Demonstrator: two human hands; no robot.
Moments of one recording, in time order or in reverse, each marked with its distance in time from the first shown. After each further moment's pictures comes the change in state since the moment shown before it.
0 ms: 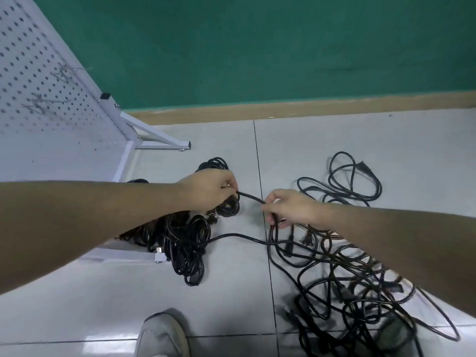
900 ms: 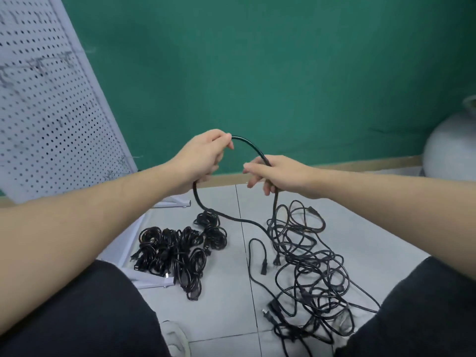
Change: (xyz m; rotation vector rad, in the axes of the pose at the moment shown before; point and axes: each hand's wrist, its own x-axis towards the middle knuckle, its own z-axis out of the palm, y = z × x) left_hand -0.203 0.169 -0.129 -0.728 0.440 0.226; right_hand -0.282 -0.154 -0.033 -0.156 0.292 -0.479
